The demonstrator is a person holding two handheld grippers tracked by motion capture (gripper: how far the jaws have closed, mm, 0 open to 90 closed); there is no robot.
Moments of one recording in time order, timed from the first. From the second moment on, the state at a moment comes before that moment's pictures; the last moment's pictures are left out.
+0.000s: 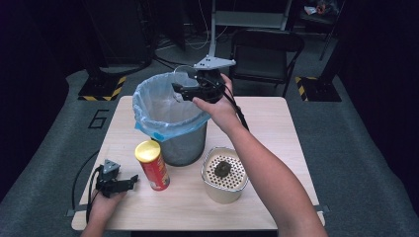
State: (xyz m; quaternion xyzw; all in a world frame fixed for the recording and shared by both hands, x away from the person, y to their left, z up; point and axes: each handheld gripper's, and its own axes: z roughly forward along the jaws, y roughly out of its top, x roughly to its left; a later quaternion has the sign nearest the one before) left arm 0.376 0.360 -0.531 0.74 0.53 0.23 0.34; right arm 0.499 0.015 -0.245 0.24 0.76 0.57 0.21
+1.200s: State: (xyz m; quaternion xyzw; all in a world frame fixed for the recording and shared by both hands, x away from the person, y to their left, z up) left arm 0.358 0.363 -0.511 0.73 0.55 0.22 0.35; right arm 0.466 -0.027 -0.252 0.23 0.76 0.57 0.20
